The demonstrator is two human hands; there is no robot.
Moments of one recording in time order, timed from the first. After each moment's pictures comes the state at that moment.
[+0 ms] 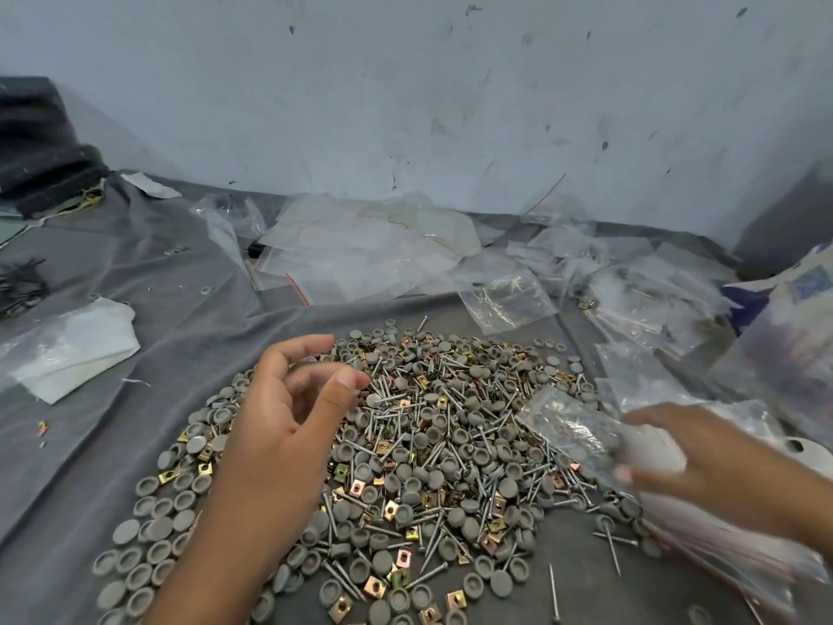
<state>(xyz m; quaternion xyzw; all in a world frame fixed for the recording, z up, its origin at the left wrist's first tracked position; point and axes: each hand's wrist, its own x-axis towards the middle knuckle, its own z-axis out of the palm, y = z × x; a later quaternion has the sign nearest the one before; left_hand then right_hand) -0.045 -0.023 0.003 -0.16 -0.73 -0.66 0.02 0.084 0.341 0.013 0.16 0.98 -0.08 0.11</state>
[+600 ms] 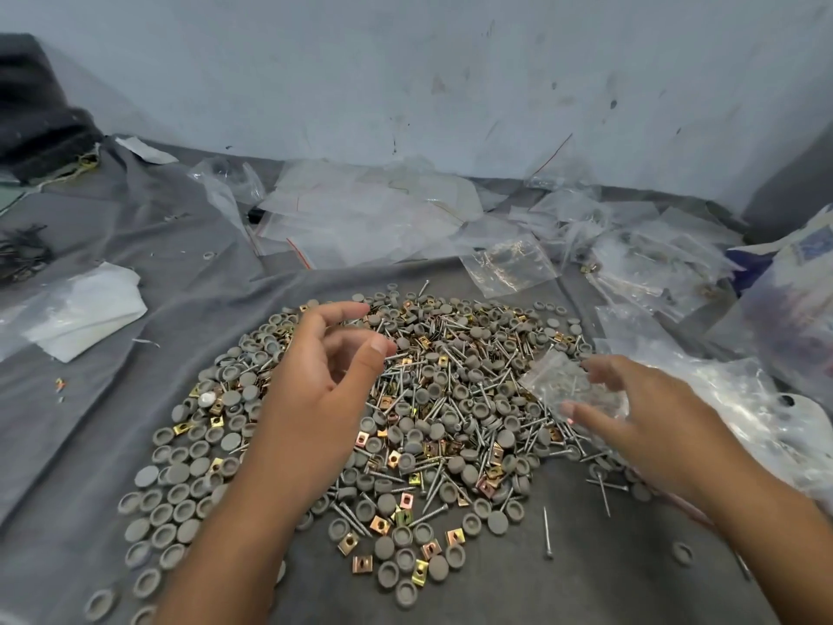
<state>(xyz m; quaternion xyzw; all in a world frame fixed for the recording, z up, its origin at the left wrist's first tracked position) -0.034 -0.014 0.002 -0.19 -0.76 -0.63 -0.01 0.076 0.282 -0.007 0.20 0.97 -0.09 -0.05</state>
